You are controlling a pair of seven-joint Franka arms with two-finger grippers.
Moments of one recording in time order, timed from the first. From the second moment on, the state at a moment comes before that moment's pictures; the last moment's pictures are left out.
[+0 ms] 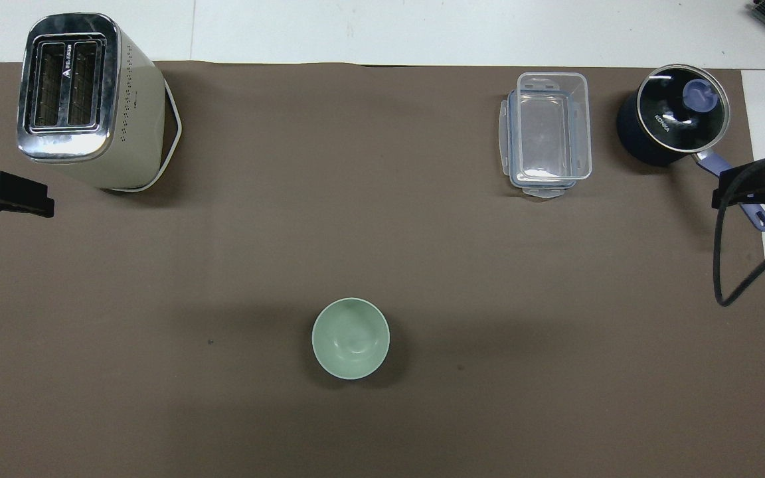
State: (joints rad) left arm -0.06 0.01 0.01 -1.54 -0.02 1.57 -0.01; right arm -0.05 0.02 0.04 -1.45 -0.05 1.50 0.20
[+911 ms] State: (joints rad) left arm -0.06 0.01 0.01 -1.54 -0.02 1.57 -0.01; right arm -0.05 0.01 0.05 -1.48 -0.05 1.49 0.17
